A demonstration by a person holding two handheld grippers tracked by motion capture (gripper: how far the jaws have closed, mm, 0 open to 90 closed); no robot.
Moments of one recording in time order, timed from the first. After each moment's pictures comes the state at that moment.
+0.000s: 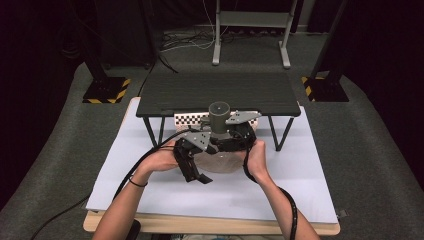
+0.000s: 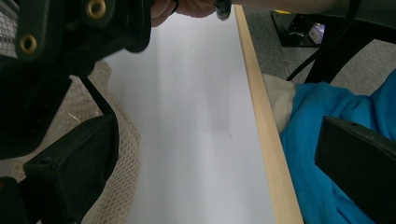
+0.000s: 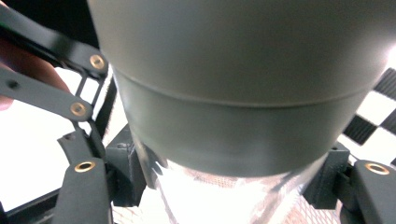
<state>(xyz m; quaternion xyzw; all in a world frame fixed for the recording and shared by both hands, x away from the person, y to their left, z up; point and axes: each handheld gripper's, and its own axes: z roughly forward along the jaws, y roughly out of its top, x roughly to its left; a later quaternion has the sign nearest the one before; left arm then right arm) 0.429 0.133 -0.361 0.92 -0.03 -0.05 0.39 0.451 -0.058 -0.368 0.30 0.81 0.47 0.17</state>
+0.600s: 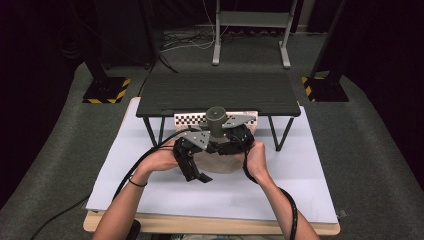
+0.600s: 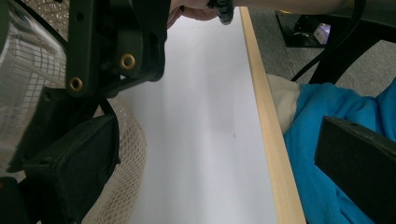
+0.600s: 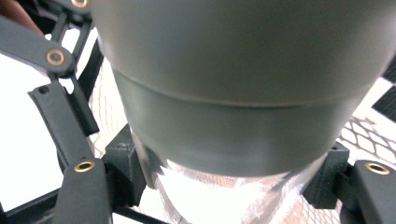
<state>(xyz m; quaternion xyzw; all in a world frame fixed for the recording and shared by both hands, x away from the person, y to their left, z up) 0.430 0.134 -0.360 0.92 -0.03 -0.05 0.38 0.450 -0.053 -0.377 0.28 0.84 0.42 0.18</state>
